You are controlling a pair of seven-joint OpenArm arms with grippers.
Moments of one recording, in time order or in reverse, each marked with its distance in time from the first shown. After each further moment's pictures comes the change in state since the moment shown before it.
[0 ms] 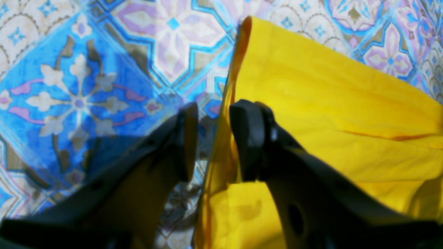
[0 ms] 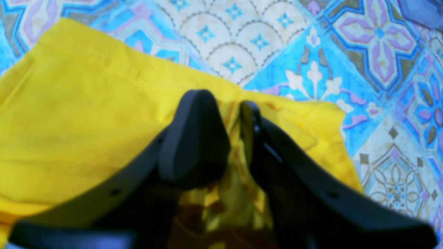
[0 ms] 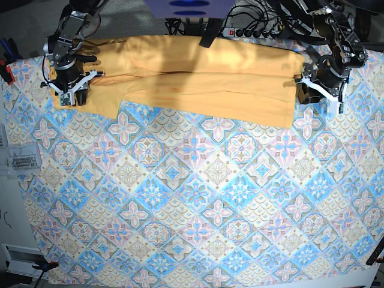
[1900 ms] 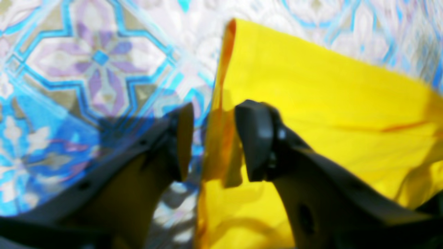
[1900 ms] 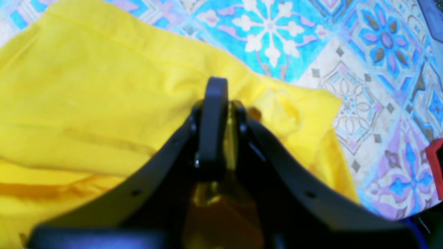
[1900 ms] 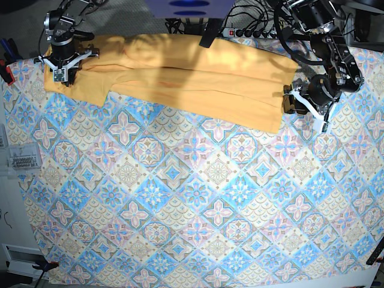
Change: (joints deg) left arm -7.3 -1.3 5.9 -0.7 0.9 -0.4 12.3; right arm -3.7 -4.7 10.8 1.7 -8.8 -0.1 10.7
